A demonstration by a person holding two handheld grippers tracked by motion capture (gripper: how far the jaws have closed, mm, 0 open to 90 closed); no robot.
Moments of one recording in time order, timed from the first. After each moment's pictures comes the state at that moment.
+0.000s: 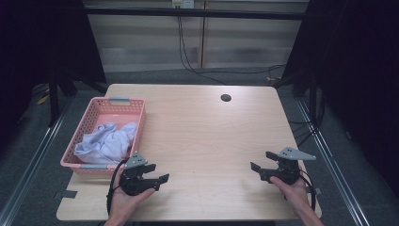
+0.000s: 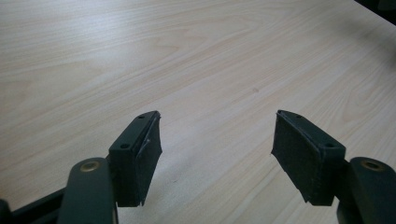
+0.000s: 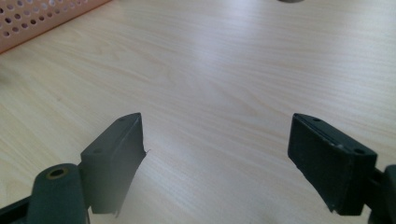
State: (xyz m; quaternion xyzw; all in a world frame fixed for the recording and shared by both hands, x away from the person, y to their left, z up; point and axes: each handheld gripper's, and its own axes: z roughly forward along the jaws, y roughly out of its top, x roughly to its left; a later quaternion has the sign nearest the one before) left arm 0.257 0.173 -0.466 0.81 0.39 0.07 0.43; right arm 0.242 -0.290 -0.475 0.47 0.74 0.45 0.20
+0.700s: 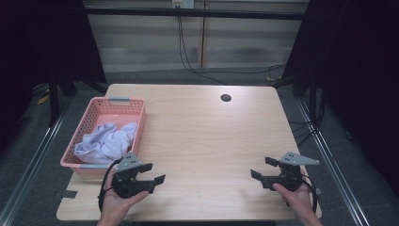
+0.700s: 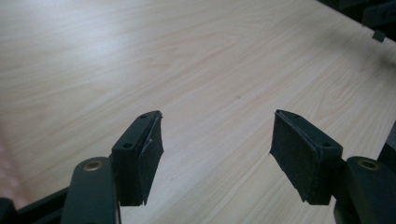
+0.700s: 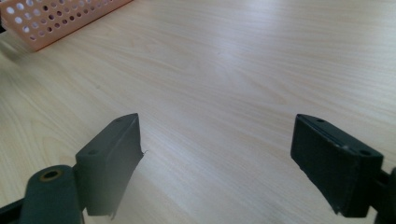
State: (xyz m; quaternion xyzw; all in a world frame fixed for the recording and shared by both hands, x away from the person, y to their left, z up) left arm 0.243 0.195 -0.436 0.81 0.37 0.10 0.45; right arm 0.226 -0.290 -0.471 0.45 0.75 0.46 0.16
